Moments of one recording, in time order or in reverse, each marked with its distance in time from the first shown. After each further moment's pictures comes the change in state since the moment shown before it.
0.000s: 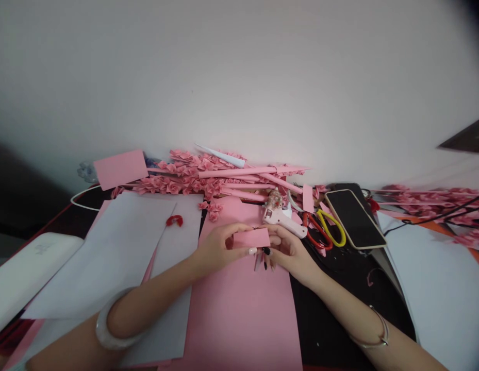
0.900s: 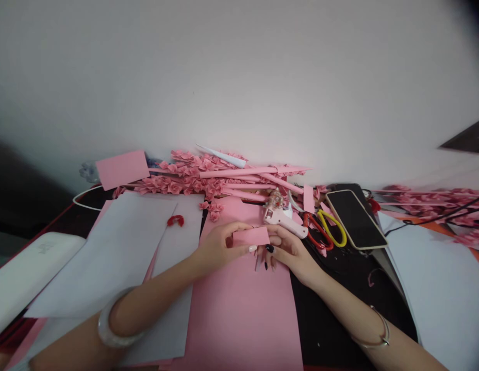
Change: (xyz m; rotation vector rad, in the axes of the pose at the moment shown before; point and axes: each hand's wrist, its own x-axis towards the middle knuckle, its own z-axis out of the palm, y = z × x) left_hand 0.002 -0.003 0.001 -0.018 0.015 0.019; right_hand 0.001 0.003 -0.004 0.049 -0.075 -0.058
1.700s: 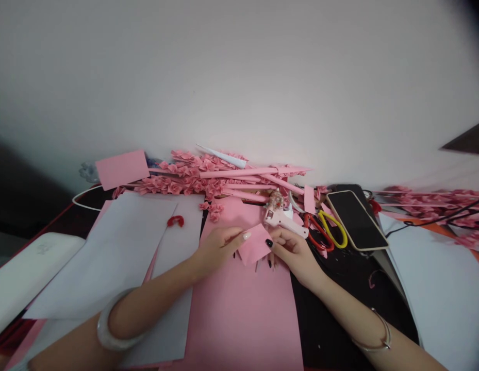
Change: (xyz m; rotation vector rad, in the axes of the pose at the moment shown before) left_hand -0.001 0.000 -0.001 -0.024 -0.032 0.029; right_hand 0.001 0.003 0.001 -0.124 0.171 -0.017
